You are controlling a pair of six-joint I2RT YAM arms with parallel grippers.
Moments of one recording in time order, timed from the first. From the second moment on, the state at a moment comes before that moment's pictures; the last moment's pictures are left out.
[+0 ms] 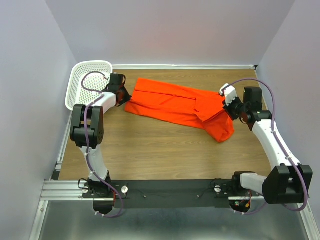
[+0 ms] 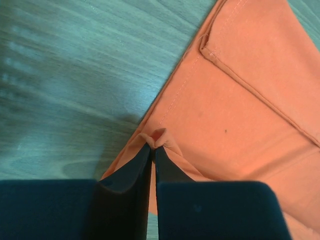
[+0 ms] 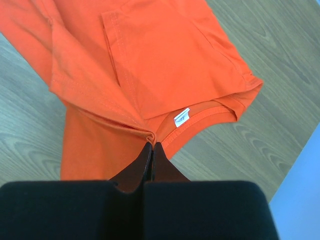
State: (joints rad) left arm -0.12 1.93 1.30 -0.19 -0.01 -0.62; right arm 0.01 1.19 0.93 -0.47 -0.30 -0.67
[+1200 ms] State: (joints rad) left arm -0.12 1.32 0.97 -0.12 0.19 -0.40; right arm -0.02 1.46 1.12 -0.45 -0.36 -0.67
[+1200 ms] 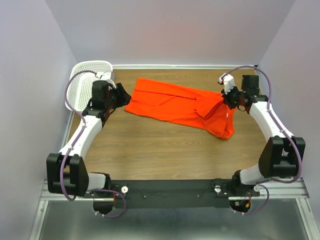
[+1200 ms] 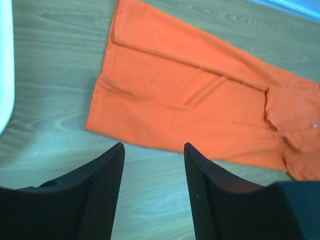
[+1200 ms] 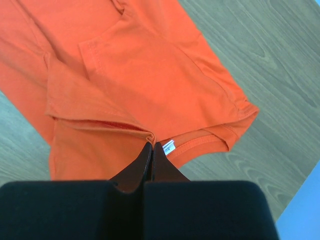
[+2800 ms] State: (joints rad) left arm -0.12 1.03 0.84 -0.17 0.22 -0.20; right arm 0.08 1.86 1.53 -0.57 -0.54 -0.76
